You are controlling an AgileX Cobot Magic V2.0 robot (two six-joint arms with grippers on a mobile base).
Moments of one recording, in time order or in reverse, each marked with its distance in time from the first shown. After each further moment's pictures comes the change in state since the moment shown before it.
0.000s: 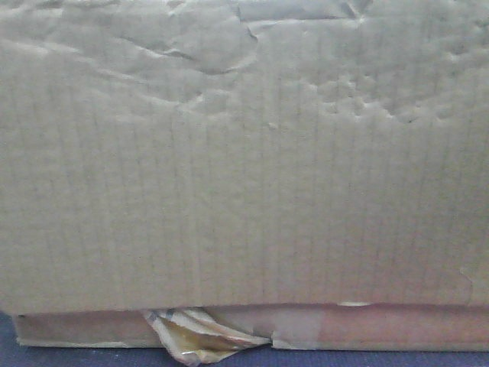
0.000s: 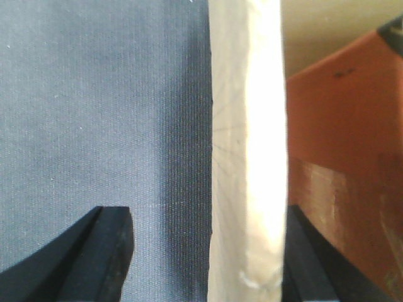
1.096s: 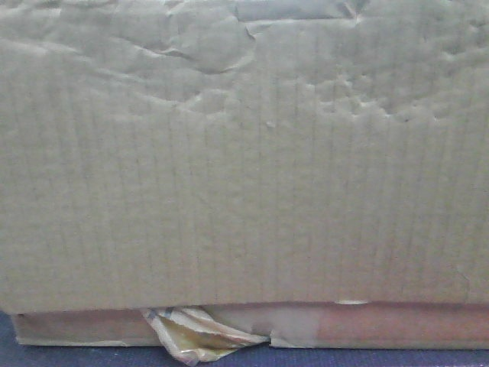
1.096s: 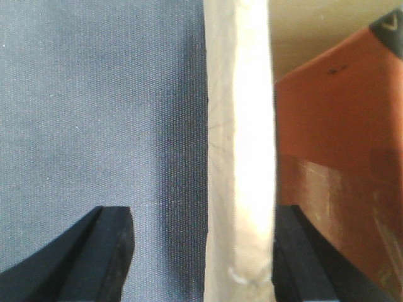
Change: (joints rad) left arm 0.000 0.000 0.000 -0.002 0.000 0.000; right arm 0.023 1.016 -0.811 0.072 0.889 0.164
